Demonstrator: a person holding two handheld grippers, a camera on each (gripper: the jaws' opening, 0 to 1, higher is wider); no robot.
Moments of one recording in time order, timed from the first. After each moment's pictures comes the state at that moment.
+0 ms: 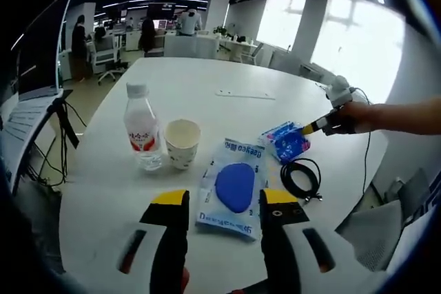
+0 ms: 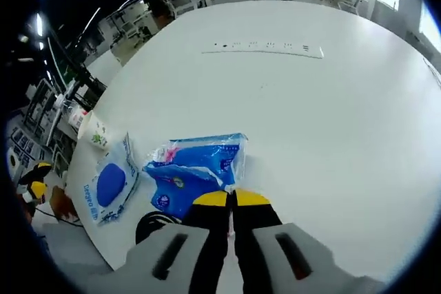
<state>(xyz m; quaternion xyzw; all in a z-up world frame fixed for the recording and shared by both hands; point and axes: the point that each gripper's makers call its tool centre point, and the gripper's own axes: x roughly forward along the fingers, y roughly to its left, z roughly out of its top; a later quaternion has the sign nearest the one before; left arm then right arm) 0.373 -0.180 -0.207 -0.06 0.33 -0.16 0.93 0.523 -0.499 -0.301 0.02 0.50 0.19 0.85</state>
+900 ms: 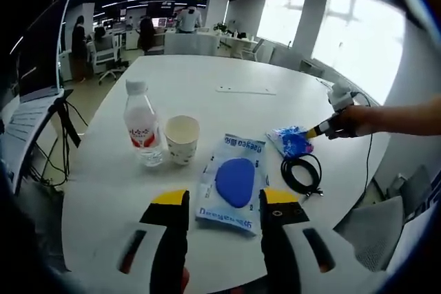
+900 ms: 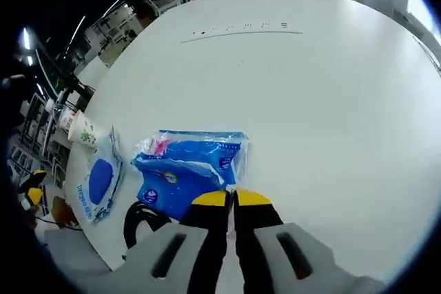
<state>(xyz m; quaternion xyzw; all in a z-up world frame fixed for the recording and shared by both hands) 0.371 -0.180 -0.207 -0.04 0.34 -0.16 0.93 0.504 -0.512 -0.317 0.05 0.52 0.16 0.84</state>
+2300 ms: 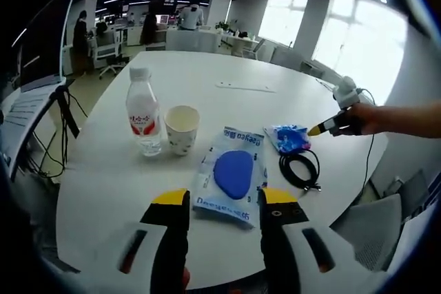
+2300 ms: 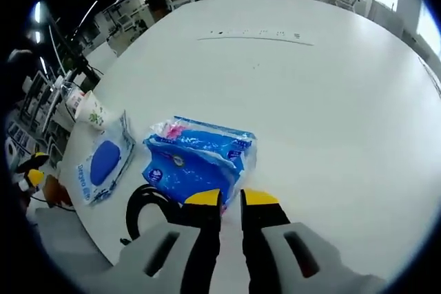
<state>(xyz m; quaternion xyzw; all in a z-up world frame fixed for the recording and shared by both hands) 0.354 -0.180 -0.221 -0.06 0.35 -0.16 0.92 0.484 -0.504 -0.303 0.00 0.50 0.19 0.84</state>
